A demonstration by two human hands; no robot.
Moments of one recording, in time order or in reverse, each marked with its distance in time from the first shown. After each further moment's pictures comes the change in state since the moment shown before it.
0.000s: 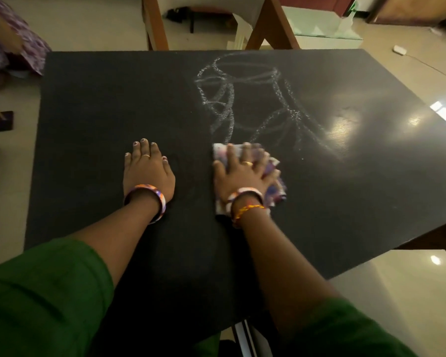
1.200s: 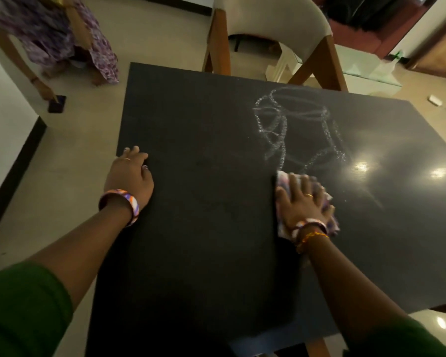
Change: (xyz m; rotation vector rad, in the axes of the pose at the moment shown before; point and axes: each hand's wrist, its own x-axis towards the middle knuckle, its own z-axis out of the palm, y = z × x) left_hand 0.006 -0.141 -0.029 -0.342 0.167 -0.108; right_hand 0.011 0.017 -0.014 -0.033 -0.066 0.046
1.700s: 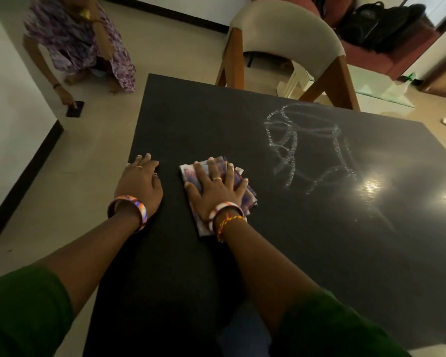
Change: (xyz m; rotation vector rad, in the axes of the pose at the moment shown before) left_hand -0.005 0.002 0.000 -0.001 0.013 0.002; right_hand -0.027 -0.165 0.038 -0.102 -0.120 -0.541
